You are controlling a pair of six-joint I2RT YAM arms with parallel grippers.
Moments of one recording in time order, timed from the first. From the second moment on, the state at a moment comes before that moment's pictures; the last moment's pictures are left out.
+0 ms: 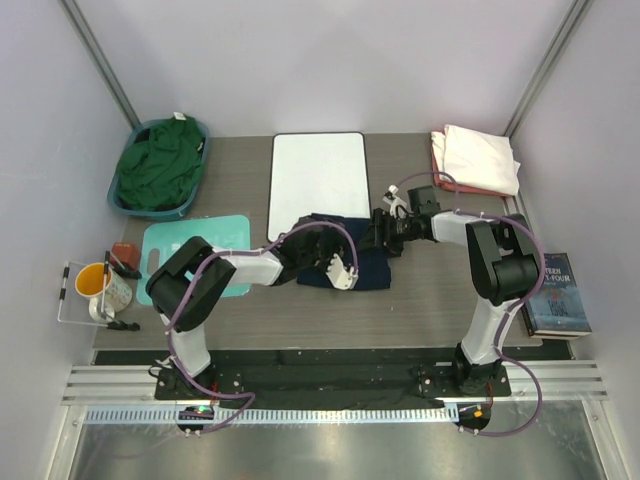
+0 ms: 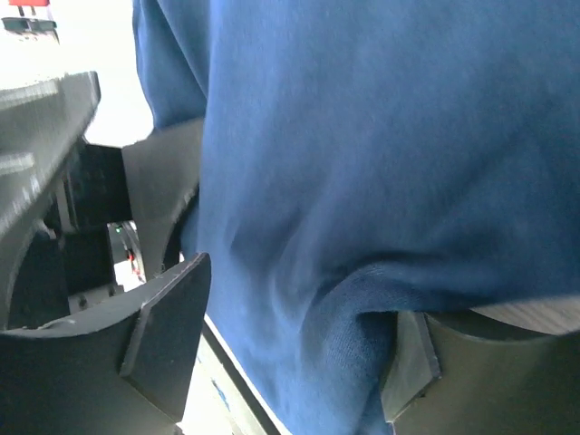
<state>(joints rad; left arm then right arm) -0.74 1.82 0.89 0.33 0.22 1.51 0.21 1.87 1.00 -0.15 -0.82 0.38</state>
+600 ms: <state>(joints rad) -0.79 1.83 0.89 0.36 0.12 1.43 0.21 1.90 1.21 -0.37 -0.76 0.22</state>
